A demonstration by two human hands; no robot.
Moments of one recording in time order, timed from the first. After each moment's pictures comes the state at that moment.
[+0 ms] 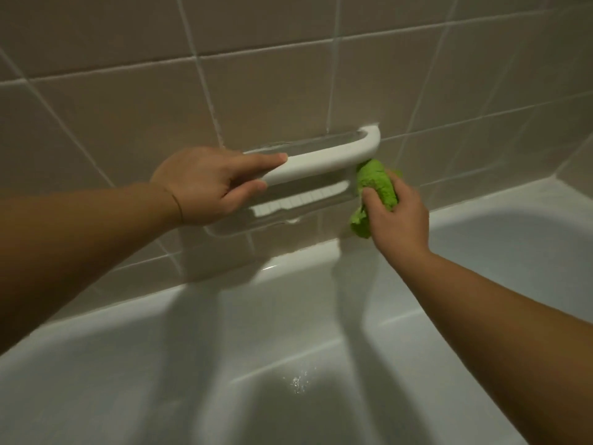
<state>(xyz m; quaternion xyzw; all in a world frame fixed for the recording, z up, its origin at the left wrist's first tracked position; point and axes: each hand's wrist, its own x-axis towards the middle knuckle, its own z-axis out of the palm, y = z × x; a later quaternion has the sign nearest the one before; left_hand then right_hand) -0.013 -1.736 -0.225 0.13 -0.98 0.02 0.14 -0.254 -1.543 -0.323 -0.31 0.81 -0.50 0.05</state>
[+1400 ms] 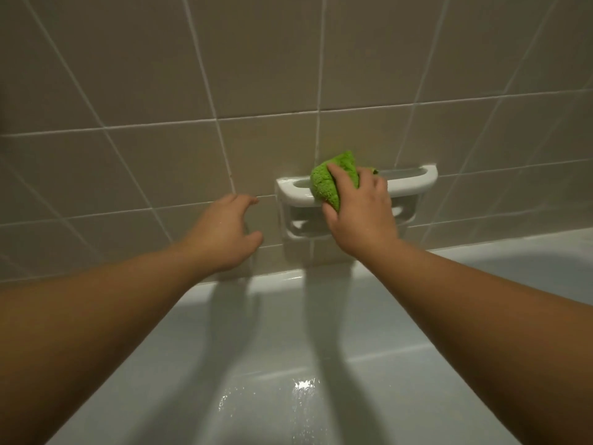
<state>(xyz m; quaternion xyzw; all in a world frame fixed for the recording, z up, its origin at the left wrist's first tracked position) 0.117 -1.675 -0.208 0.45 -0.87 -0.14 0.13 -0.112 -1.598 -0.228 -0.55 0.80 -0.24 -0.05</state>
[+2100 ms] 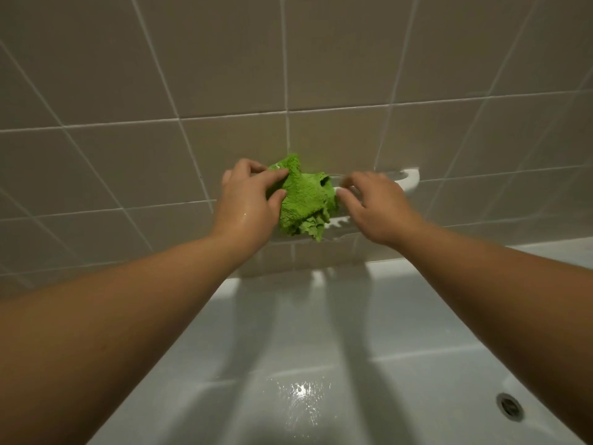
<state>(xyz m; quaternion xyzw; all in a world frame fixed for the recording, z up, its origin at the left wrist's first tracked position) 0.019 -1.655 -0.200 0.46 -0.81 -0.15 0.33 -0.210 -1.595 -0.227 -0.64 0.73 -0.25 0.01</state>
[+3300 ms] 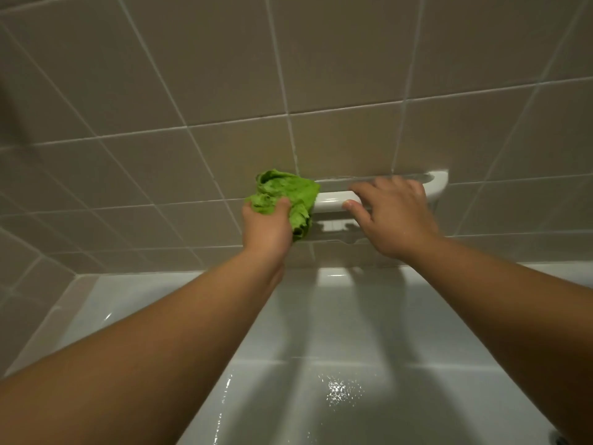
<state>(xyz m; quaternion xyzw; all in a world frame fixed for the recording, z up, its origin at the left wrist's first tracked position) -0.033 -1.640 -0.232 0.62 -0.38 -0.50 0.47 -0.234 -1.604 -0.245 -0.68 0.70 -0.21 -0.05</state>
